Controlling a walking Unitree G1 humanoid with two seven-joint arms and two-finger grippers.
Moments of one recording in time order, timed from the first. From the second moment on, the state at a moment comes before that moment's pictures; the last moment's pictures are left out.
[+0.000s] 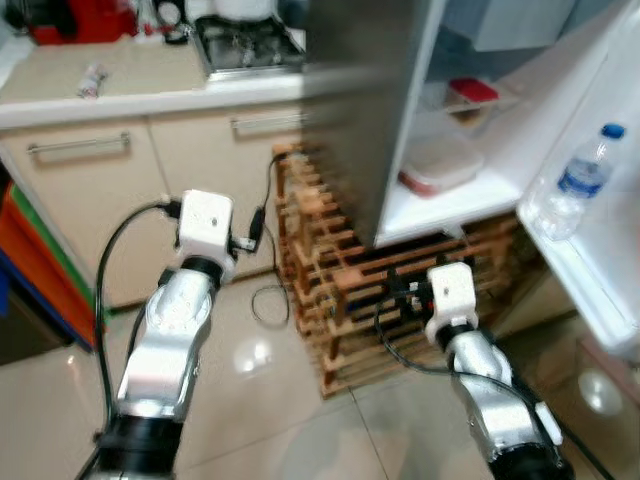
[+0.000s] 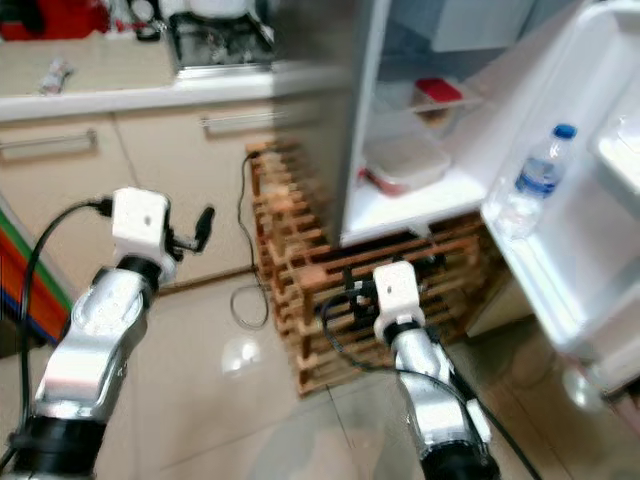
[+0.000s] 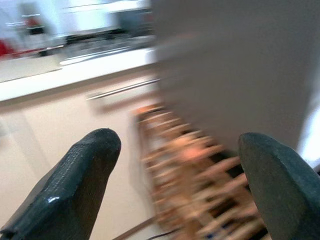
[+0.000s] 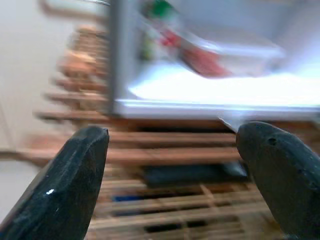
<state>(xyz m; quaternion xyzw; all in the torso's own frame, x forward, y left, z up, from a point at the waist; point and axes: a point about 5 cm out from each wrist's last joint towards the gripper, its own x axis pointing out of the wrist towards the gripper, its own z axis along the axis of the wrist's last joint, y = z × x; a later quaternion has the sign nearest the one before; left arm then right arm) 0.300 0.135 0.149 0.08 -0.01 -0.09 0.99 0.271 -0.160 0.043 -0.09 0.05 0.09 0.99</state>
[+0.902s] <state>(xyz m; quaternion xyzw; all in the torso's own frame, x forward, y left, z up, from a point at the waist) 0.301 0.142 0.153 0.08 -0.03 -0.08 0.99 0.271 -0.210 0.041 -0.14 0.07 -0.03 0.99</state>
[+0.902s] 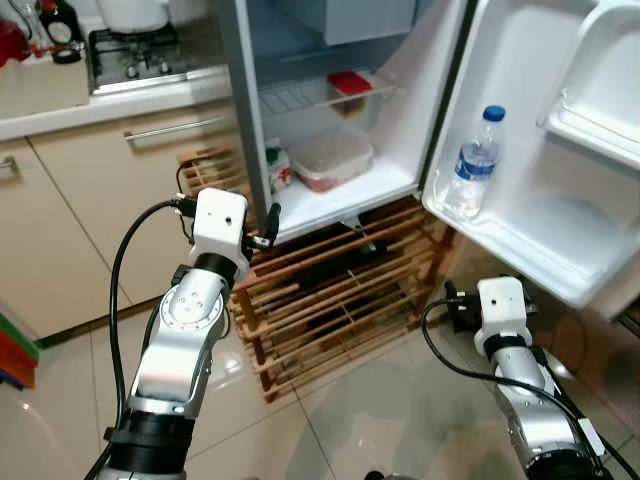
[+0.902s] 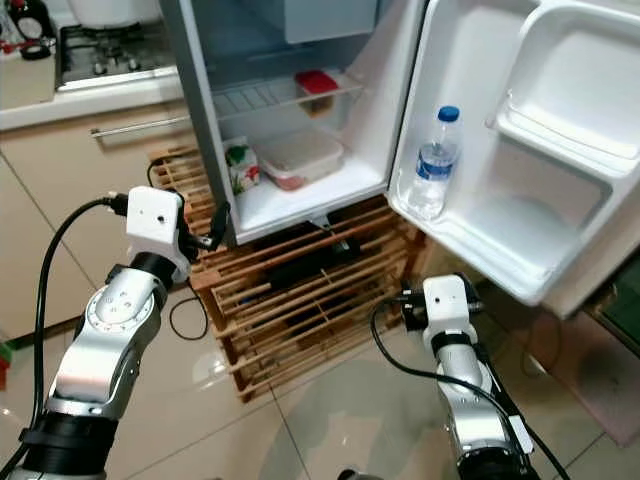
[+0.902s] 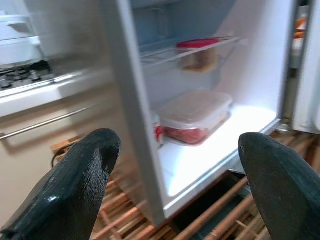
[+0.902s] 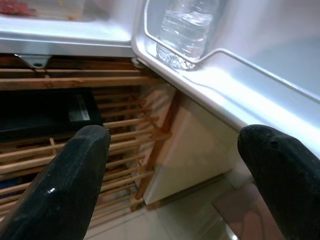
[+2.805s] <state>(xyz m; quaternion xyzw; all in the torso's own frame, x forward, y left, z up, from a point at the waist) 0.290 0.150 0.117 0.06 -0.02 -0.05 1.00 0.265 -0.165 0.063 0.00 0.01 0.02 1.00</state>
